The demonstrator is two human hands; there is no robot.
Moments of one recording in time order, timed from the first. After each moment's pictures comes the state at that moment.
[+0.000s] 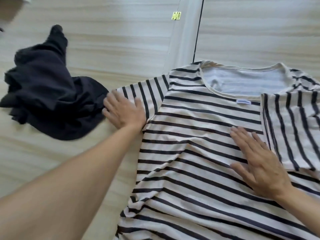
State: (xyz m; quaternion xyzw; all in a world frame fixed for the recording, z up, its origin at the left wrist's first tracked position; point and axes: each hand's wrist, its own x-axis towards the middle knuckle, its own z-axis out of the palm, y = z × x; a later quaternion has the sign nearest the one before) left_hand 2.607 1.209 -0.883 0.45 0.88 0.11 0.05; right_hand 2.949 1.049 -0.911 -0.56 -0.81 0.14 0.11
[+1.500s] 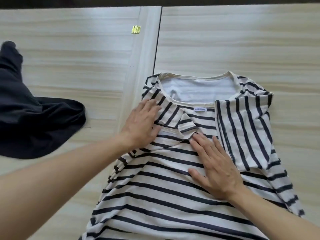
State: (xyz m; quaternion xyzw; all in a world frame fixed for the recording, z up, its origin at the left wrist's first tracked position) left_hand 2.718 1.203 -0.854 0.84 0.51 -0.04 0.18; right_hand 2.954 1.053 -0.910 -0.59 -0.79 0.13 0.07
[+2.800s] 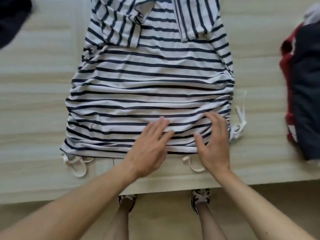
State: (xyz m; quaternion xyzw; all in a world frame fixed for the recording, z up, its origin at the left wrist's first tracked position) left_hand 2.717 0.790 -0.827 0.91 0.31 -0.08 0.28; right_hand 2.929 0.714 -0.829 -0.82 -0.48 0.23 0.23
